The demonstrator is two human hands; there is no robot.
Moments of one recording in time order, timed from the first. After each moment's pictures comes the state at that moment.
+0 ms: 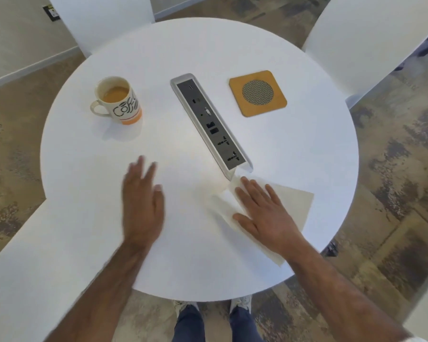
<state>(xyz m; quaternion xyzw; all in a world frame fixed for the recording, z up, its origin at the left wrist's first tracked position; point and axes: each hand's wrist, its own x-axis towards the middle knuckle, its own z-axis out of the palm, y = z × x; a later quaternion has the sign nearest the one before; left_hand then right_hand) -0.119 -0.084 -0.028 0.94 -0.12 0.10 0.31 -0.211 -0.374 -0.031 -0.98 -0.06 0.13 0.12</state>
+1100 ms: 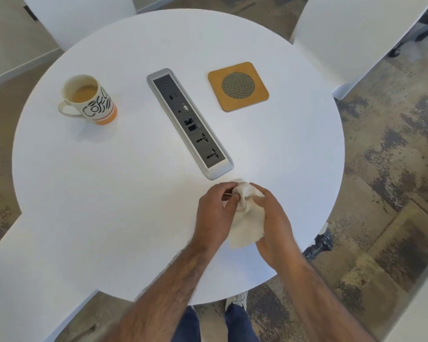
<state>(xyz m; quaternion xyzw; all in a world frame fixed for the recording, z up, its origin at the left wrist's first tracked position) -0.171 -0.264 -0.015 0.81 -0.04 -0.18 0.56 -0.226 -0.372 0.024 -0.51 0.38 0.04 0.77</state>
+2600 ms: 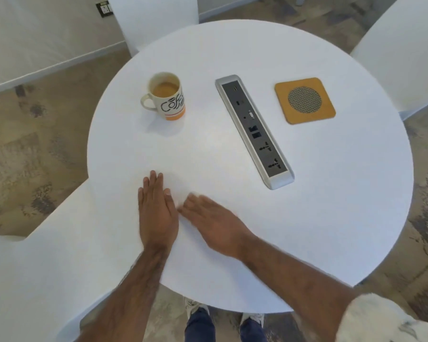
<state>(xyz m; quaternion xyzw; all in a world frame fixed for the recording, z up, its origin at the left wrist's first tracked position) -0.124 -0.039 -0.072 0.96 0.07 0.03 0.28 -0.151 -0.213 -0.080 -0.92 -0.32 0.03 0.23</state>
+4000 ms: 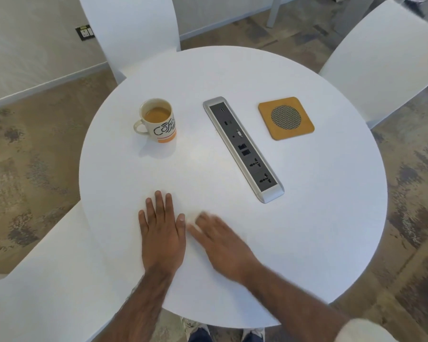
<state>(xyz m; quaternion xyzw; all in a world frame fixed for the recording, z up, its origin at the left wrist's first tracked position) -0.126 -0.040 -0.081 0.99 -0.03 -0.01 0.11 -0.174 -0.219 -0.073 -0.96 -0.24 0.01 0.17</state>
